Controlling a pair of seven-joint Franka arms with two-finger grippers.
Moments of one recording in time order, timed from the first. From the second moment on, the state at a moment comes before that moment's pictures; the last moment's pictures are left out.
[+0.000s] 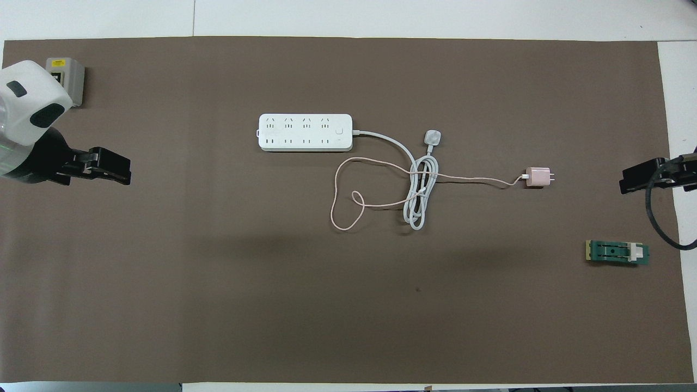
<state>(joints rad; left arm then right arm) -0.10 0.01 -0.05 -1.64 -0.01 1.57 -0.07 -0.07 -0.03 -0.01 -1.68 -0.04 1.55 -0.09</state>
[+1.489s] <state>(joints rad) -0.08 0.06 -0.04 -1.63 -0.01 1.57 -0.04 -0.14 0.02 -0.01 -1.75 0.20 1.62 0.38</state>
